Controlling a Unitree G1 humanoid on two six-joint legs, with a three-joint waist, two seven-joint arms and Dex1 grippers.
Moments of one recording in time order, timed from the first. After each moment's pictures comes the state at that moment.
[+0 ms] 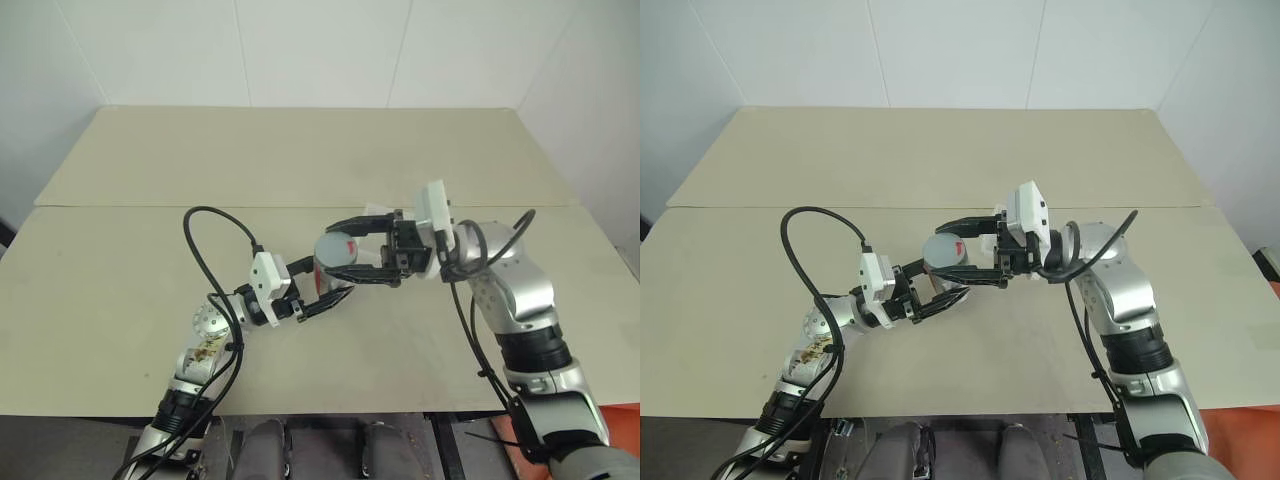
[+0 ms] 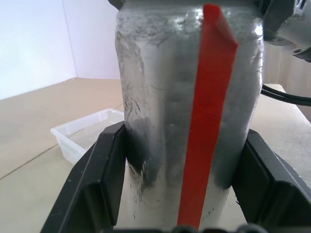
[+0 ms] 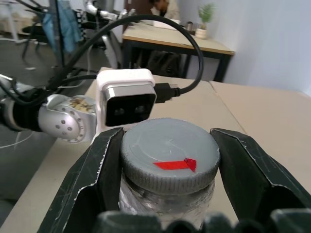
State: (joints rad) left arm -0.28 0.28 -0.15 -0.03 -0.36 -0.06 -0.94; right arm -0.69 -0.48 0.12 0.00 0.51 0.22 1.32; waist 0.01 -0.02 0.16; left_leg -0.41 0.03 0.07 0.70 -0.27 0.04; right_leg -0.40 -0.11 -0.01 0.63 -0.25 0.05
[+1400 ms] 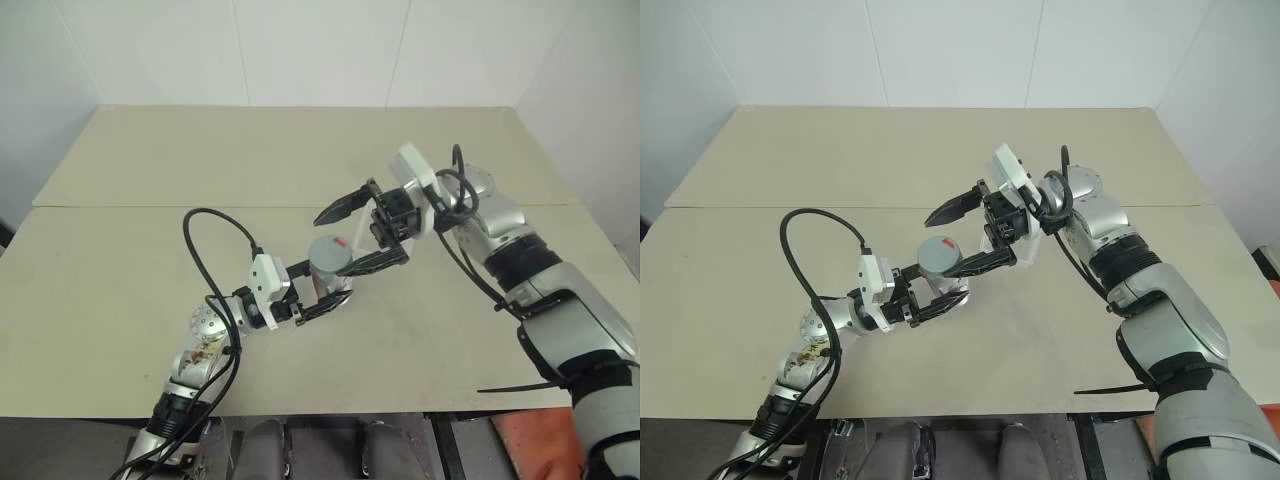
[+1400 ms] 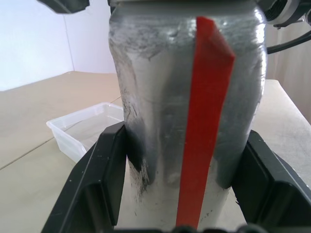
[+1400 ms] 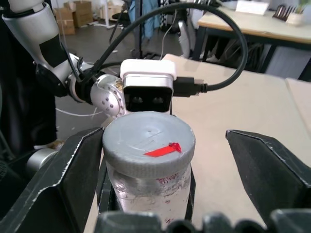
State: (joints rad) left arm -0.27 0.29 -0.15 -0.07 -0.36 -0.02 -0.93; right arm -1.13 -0.60 0.63 0.61 0.87 -0.11 1.57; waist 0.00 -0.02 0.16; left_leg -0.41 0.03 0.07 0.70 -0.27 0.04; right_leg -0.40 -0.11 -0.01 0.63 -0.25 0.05
